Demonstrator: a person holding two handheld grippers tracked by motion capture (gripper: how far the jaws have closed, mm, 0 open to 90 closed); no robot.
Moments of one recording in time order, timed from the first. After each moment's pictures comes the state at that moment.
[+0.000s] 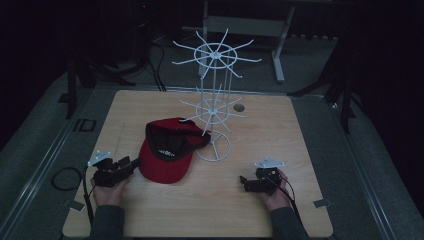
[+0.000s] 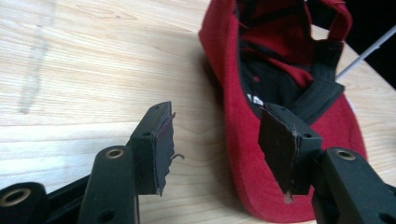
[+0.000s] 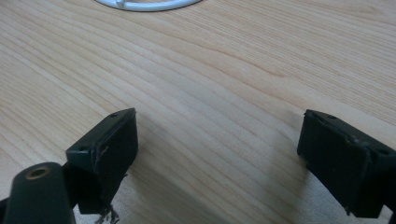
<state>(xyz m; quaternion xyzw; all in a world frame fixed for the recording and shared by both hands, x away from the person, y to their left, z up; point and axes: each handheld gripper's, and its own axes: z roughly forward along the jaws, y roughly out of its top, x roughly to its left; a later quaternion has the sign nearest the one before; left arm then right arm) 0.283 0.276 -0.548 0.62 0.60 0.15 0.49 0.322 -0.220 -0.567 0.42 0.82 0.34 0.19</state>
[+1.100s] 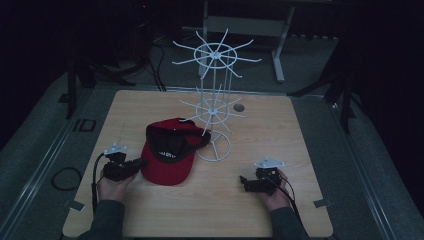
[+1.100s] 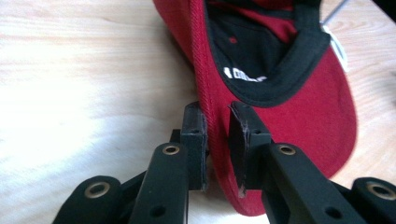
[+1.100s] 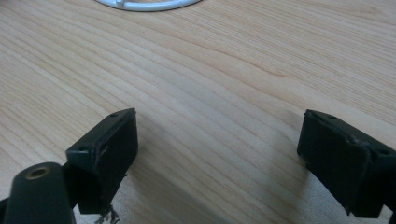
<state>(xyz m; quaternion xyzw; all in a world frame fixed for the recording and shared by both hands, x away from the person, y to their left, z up) 0.300 0.253 -0.535 0.71 0.56 0.10 0.42 0.322 -0.220 -0.567 0.42 0.82 0.34 0.19</state>
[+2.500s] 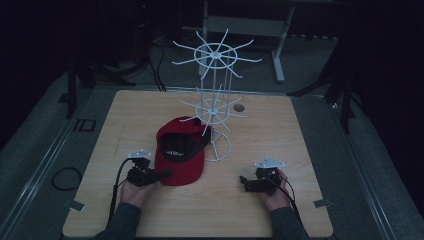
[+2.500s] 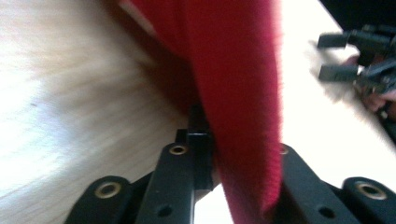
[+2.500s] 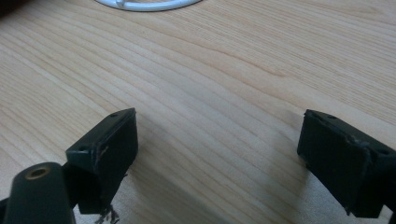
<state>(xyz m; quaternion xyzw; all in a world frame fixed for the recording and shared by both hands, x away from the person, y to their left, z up) 0.304 0.200 -0.549 0.73 0.50 -0.01 0.46 0.322 -0.220 -0.567 0.42 0.82 0.34 0.19</state>
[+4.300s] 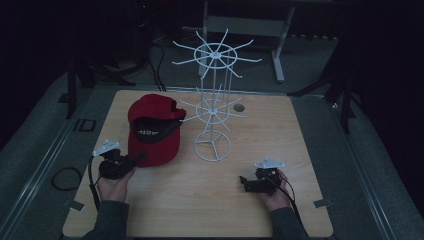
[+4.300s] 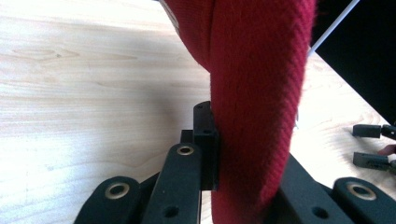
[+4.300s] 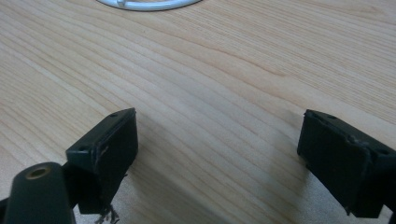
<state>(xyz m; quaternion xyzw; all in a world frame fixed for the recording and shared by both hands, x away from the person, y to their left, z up) 0.286 0.247 -0.495 0.65 0.55 0.15 0.50 0.321 -0.220 -0.567 0.42 0.82 0.34 0.19</state>
